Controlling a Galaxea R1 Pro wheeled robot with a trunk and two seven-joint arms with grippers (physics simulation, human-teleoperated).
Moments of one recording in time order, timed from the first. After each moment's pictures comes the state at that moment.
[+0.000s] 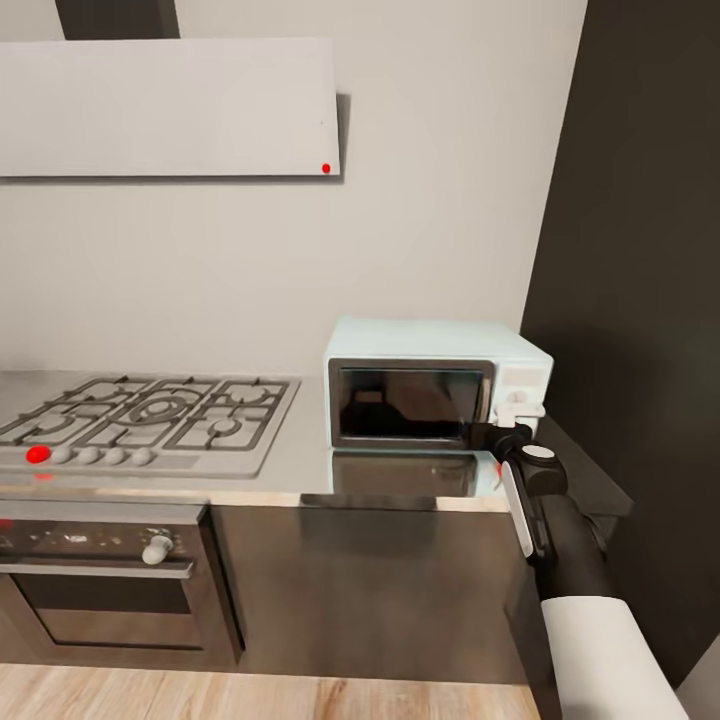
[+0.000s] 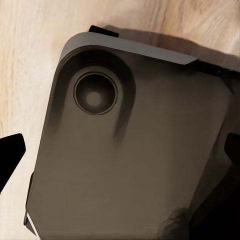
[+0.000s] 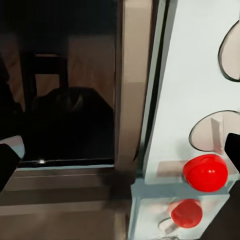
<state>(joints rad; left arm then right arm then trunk) 0.00 -0.02 -0.01 -0.07 0.29 -0.05 0.01 -0.68 0.06 -0.09 -1.31 0.13 0.62 -0.01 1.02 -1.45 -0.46</state>
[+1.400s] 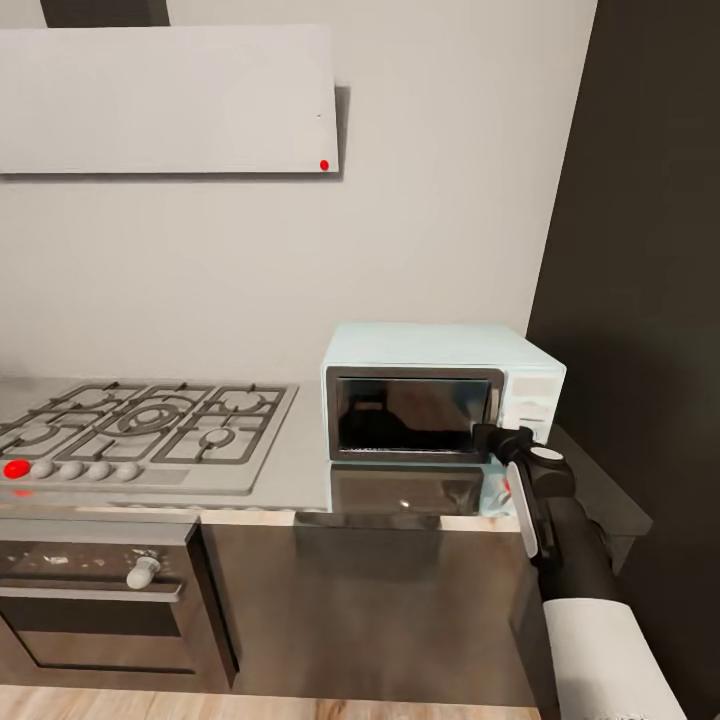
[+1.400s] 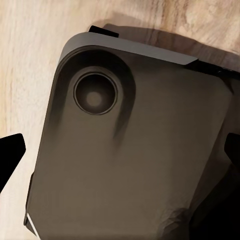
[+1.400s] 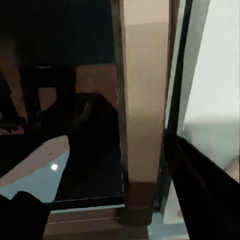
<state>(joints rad) 0.00 -0.02 -0.01 -0.07 0.29 -0.05 0.01 -0.67 0.06 -0.13 -1.32 0.08 0.63 0.00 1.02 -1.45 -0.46</state>
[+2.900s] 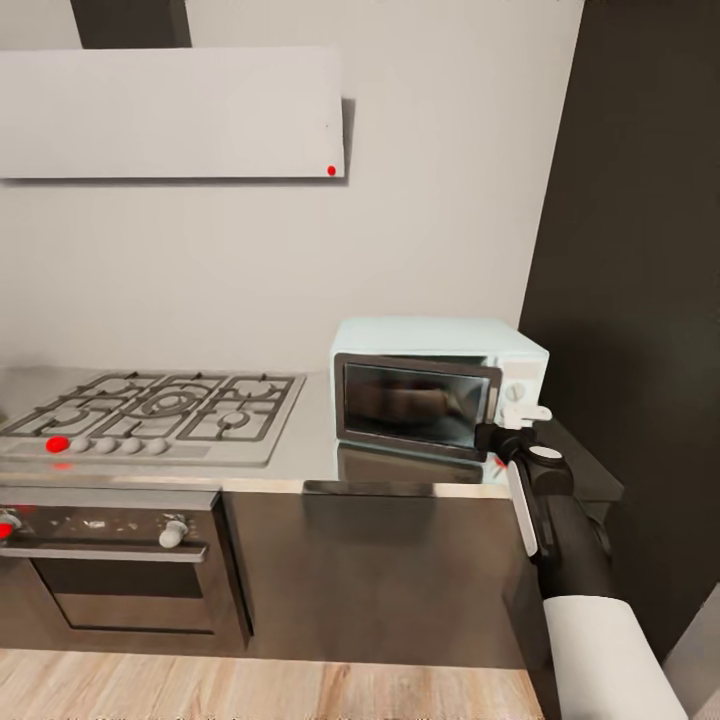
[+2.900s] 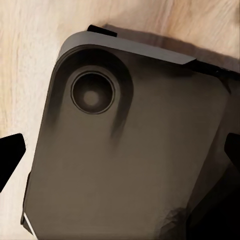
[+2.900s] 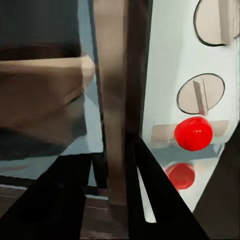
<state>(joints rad) 0.00 -0.03 0.00 -0.07 0.29 -0.05 0.01 -0.68 0.06 -0.13 -1.31 0.12 0.63 -0.01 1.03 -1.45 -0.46</state>
